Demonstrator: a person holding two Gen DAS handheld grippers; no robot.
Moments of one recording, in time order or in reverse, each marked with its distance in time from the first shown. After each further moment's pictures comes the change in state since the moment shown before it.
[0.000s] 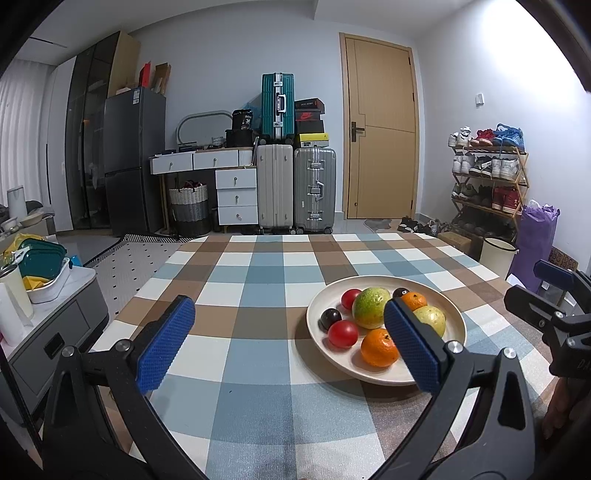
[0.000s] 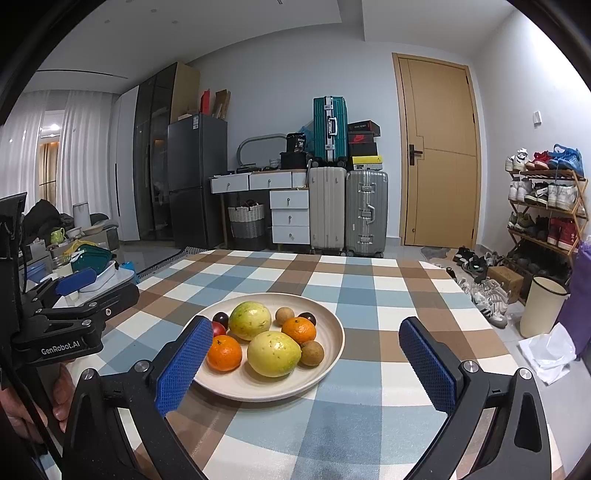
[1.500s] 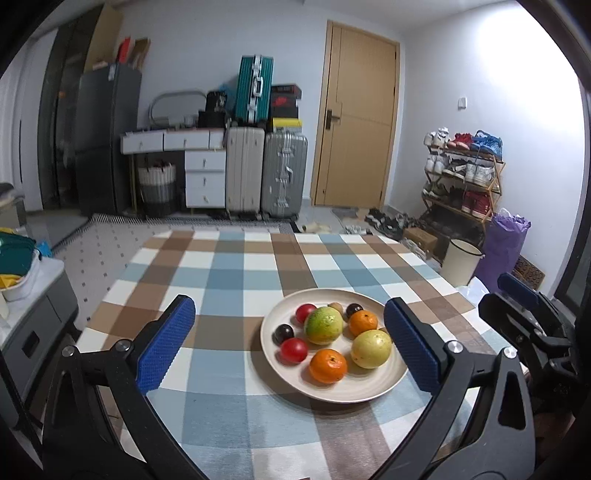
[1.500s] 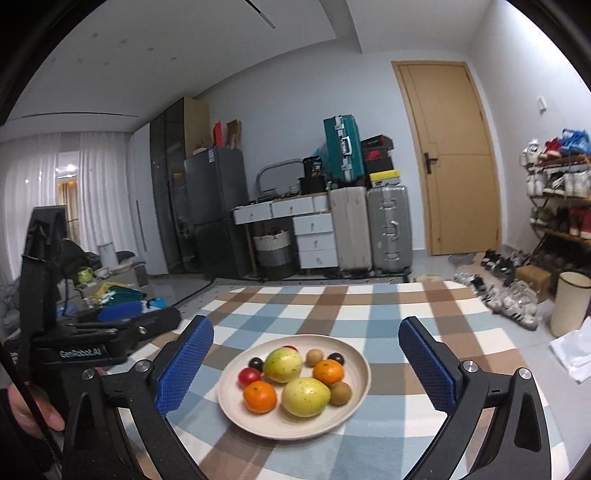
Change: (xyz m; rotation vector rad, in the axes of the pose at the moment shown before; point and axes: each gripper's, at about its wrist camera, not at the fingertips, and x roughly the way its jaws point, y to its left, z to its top) left arm -0.021 -0.012 0.059 -0.047 0.069 -0.136; right arm -0.018 -0.009 0.036 0.095 -0.091 0.115
